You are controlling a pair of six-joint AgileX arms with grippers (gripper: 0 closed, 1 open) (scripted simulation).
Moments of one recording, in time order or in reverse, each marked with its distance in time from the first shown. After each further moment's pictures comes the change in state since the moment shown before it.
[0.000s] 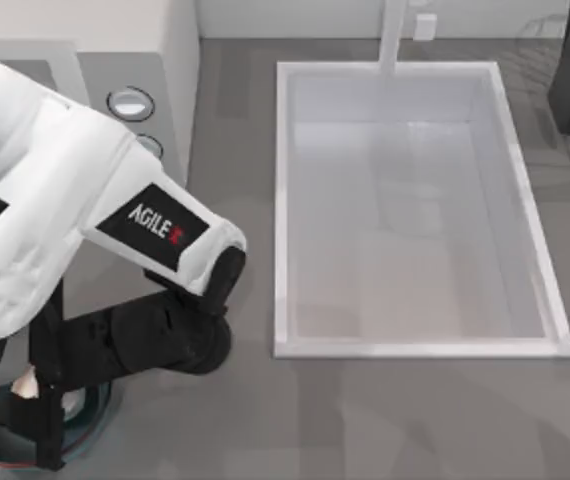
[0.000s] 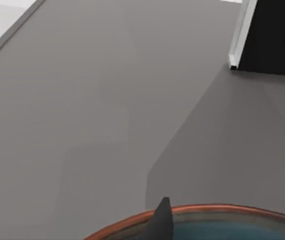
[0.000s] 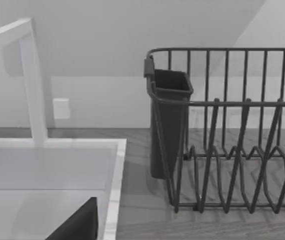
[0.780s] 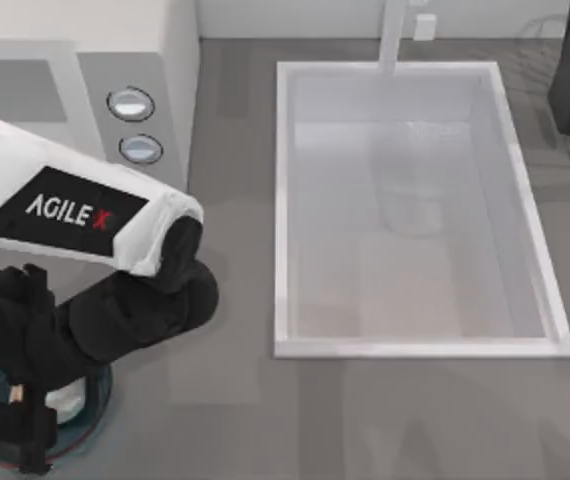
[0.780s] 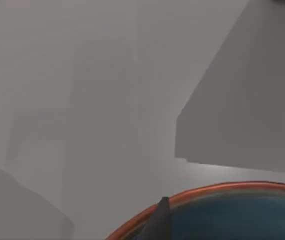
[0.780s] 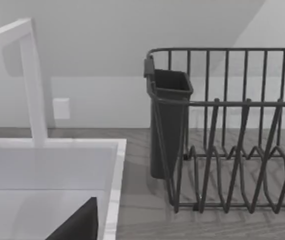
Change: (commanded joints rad) left arm 0.037 -0.318 -0.151 0.185 0.100 0.197; right arm 0.000 0.000 0.000 0.000 0.000 0.000
